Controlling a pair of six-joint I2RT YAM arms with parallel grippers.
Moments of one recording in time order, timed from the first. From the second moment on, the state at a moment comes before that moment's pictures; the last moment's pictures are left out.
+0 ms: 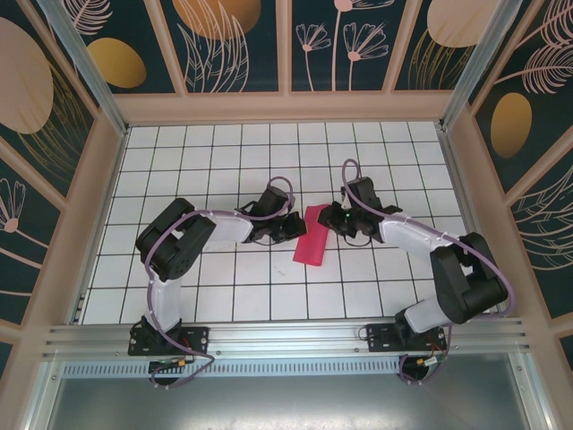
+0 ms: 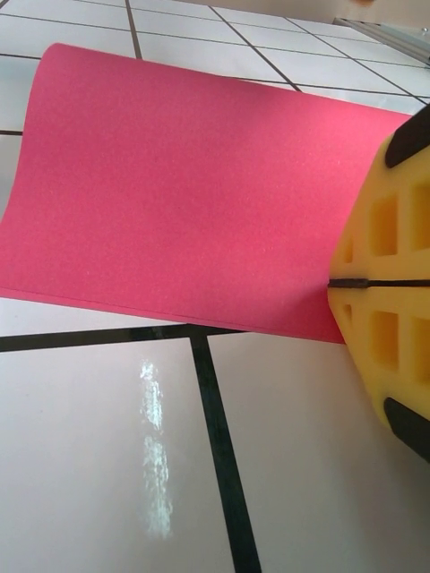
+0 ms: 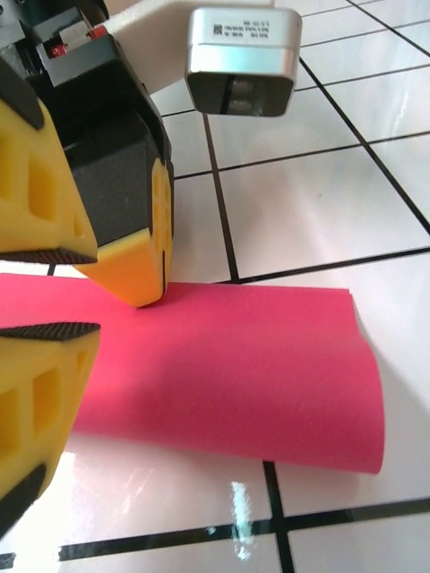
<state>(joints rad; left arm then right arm) -0.72 1.99 1.02 0.15 0.41 -0.95 0.45 1.47 0.77 -0.18 -0.36 0.81</state>
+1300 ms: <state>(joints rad) -0.72 1.99 1.02 0.16 0.41 -0.94 0.41 1.62 0.69 -0.07 -0.42 0.81</state>
